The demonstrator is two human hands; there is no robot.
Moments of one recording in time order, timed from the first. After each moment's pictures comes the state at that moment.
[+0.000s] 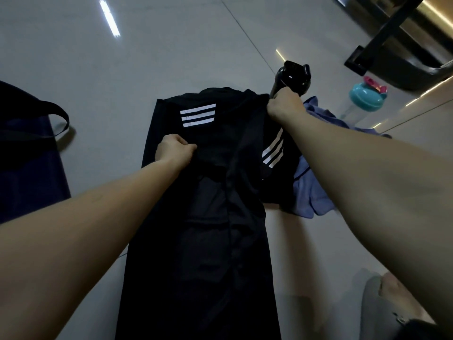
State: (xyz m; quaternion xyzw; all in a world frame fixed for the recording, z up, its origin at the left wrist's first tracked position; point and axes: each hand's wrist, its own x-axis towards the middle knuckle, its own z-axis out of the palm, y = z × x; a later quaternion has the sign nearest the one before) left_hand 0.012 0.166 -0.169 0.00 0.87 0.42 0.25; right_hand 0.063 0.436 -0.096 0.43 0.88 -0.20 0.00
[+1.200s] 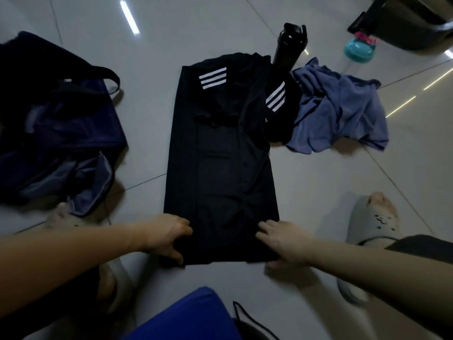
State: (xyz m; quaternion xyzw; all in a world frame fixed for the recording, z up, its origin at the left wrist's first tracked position) left_hand 0.246 -0.077 -0.148 0.59 0.69 -0.12 0.39; right_hand 0.453 0.195 -0.145 -0.15 0.94 -0.03 0.31
